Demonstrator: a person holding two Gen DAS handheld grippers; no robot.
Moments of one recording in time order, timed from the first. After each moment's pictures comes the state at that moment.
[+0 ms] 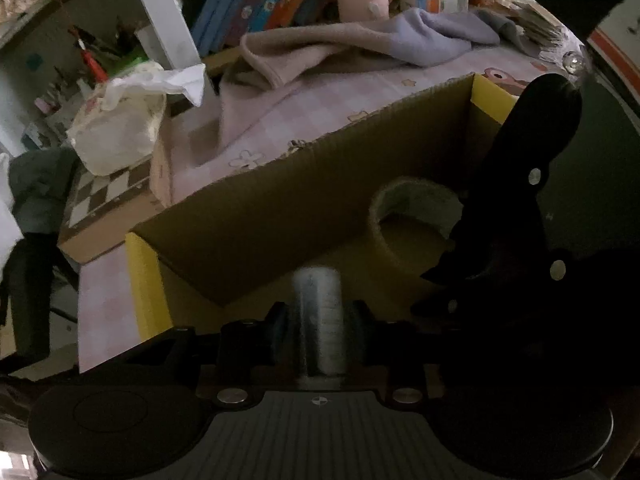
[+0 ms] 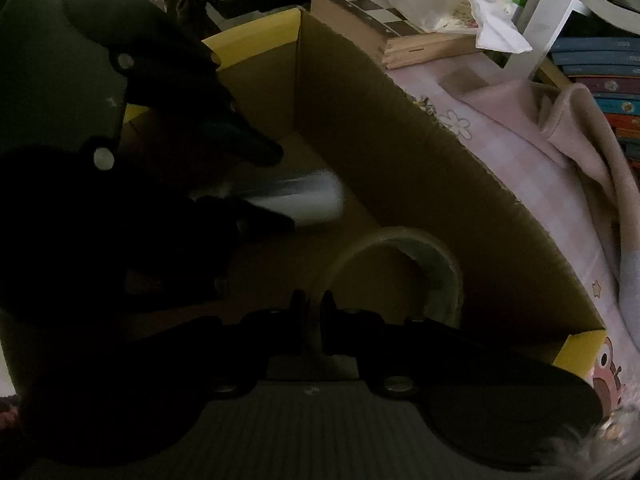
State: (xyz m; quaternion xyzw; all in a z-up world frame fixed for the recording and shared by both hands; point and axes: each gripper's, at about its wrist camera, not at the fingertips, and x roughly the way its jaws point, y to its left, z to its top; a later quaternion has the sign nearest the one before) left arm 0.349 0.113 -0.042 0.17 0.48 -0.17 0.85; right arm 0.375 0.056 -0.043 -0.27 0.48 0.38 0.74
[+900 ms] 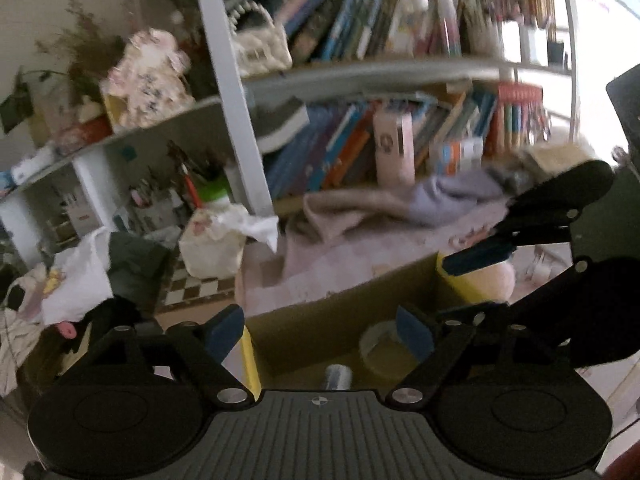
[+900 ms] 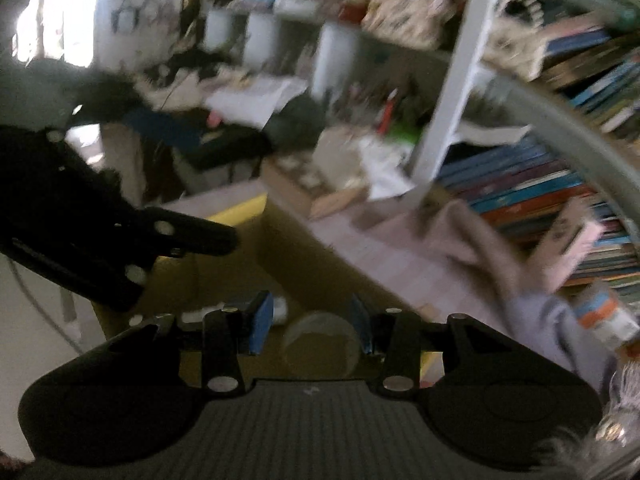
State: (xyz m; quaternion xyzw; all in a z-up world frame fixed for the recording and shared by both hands) left arm 0.236 0.120 0.076 0.11 0.27 -0.10 0.95; right arm 0.282 -0.018 0.076 -0.20 0.27 0.33 0.88
